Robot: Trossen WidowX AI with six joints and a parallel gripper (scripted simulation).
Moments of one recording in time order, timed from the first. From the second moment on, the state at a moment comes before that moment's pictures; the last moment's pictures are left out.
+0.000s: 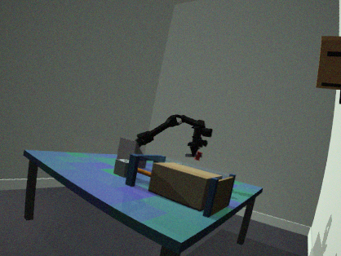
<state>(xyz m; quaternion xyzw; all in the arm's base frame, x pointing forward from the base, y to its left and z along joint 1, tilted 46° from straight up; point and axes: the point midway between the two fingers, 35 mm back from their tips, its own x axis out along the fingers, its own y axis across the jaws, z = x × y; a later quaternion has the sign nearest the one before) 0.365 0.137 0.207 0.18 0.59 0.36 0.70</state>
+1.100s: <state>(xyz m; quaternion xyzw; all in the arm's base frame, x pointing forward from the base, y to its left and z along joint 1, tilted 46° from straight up) 0.318 -0.002 0.066 0.17 0.60 0.35 0.70</state>
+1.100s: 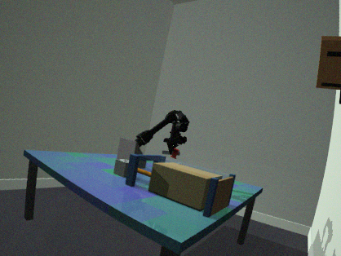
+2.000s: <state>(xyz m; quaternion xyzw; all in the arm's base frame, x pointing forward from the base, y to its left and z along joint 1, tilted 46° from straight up) 0.285 -0.026 0.034 0.11 0.62 0.28 0.73</state>
